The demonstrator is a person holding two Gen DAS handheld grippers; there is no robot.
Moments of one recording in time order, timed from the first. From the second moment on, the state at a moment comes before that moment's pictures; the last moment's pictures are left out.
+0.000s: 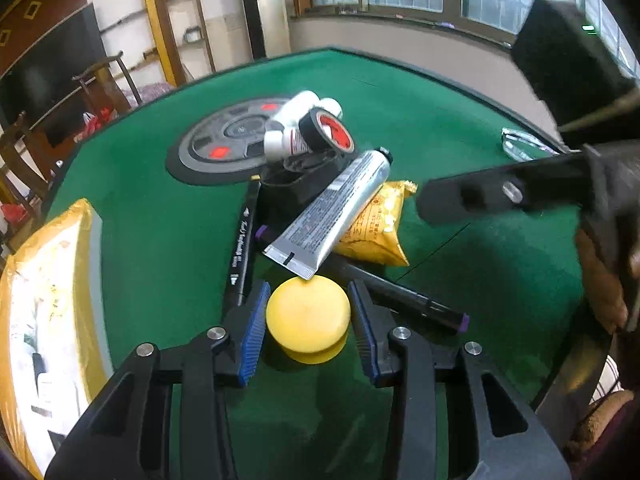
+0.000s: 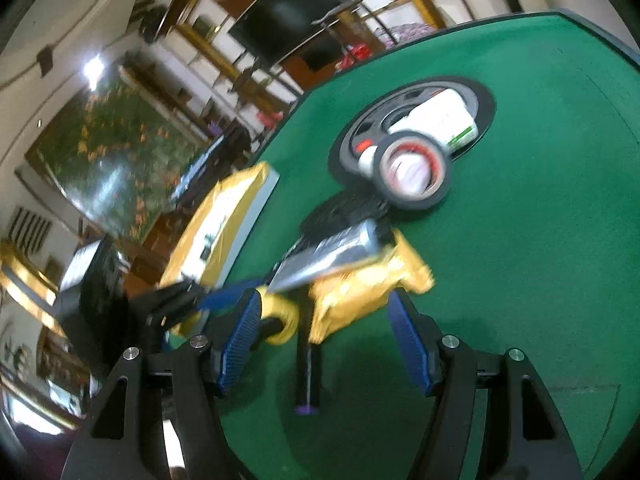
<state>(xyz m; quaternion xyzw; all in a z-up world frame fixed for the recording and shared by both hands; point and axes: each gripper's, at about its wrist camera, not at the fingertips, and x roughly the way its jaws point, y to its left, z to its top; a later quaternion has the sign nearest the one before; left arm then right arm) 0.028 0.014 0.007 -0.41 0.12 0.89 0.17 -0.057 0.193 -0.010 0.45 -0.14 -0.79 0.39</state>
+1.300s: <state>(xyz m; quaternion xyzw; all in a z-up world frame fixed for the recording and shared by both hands) 0.070 -0.047 0.024 -0.41 0.00 0.90 0.12 0.007 0.125 0.004 0.46 0.00 -0.80 0.38</state>
